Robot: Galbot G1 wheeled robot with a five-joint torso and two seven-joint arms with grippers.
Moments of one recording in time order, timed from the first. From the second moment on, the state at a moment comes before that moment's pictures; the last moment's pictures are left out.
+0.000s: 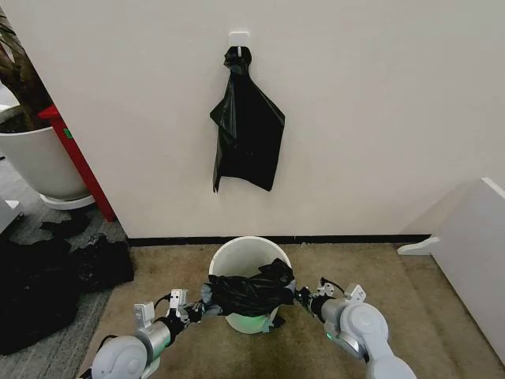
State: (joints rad) left arm 1.43 -0.79 -0.20 -1.92 -1.10 0.25 -0.03; right arm -1.33 1.36 0.41 1.87 1.46 -0.58 0.66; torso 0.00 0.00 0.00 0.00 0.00
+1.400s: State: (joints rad) left arm 1.49 -0.67 -0.28 -1.82 -0.91 0.10 0.29; right arm -1.53 1.34 0.44 2.11 1.36 -0.57 0.63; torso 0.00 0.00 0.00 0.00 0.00
